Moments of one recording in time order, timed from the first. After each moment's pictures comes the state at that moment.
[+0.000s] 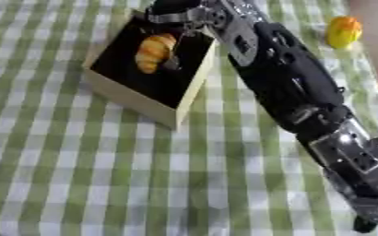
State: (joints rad) left arm -0.37 0.32 0.02 -1.98 0.00 -0.29 0.36; right arm -1.17 -0.32 0.37 -1.05 0.72 -0.45 0.70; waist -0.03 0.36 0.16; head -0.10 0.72
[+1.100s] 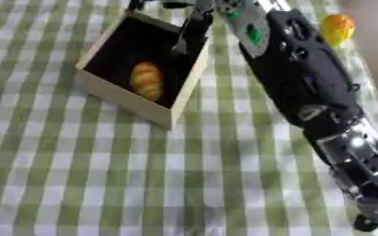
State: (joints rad) left arm -0.35 0.31 0.02 -1.98 0.00 -0.27 0.35; right arm -1.19 -0.40 0.28 -1.20 0.81 -0.43 0.58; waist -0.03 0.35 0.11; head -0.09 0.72
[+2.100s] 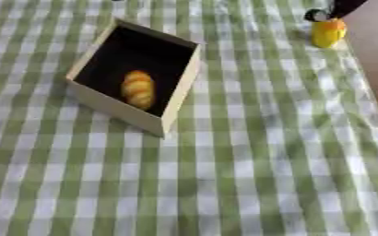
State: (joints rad) left arm -0.34 0.33 0.02 -1.98 -0.03 -0.28 0.36; right arm -1.08 -0.74 0.07 -1.02 0.91 -0.29 0.49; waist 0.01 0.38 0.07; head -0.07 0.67
